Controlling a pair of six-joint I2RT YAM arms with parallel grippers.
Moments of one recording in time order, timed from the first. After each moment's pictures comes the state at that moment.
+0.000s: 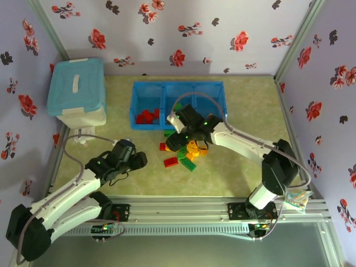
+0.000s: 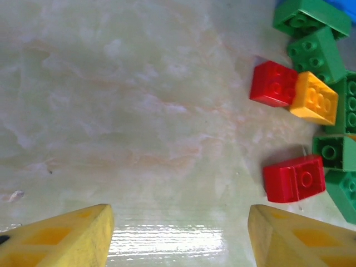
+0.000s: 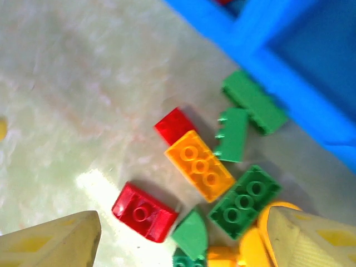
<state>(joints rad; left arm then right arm) -0.66 0.85 0.51 -0.60 -0.09 -0.85 0.84 1.64 1.27 -0.63 -0.16 0.02</state>
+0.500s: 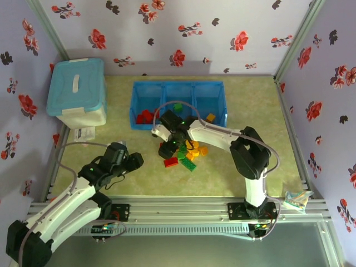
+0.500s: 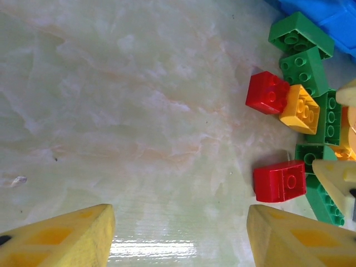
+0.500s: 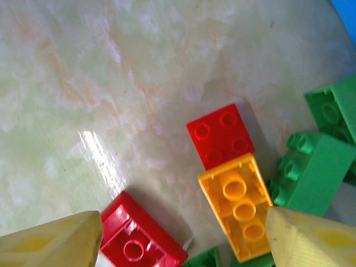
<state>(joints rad) -0.60 0.72 0.45 -0.61 -0.03 -0.88 0.89 1.94 1.46 -0.72 -0.18 -0.20</state>
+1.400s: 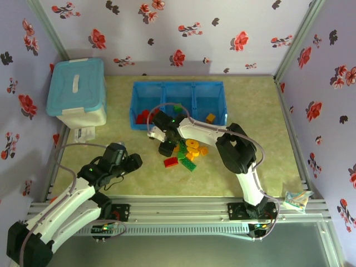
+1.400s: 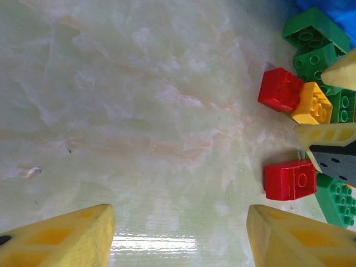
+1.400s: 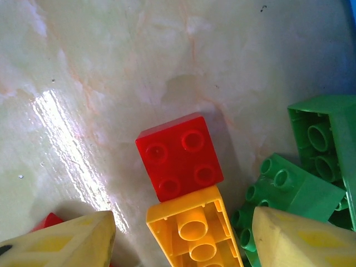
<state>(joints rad) -0.58 0.71 0.45 -0.64 -0.02 -0.88 0.91 2.09 1.60 -0.82 -0.03 -0.31</state>
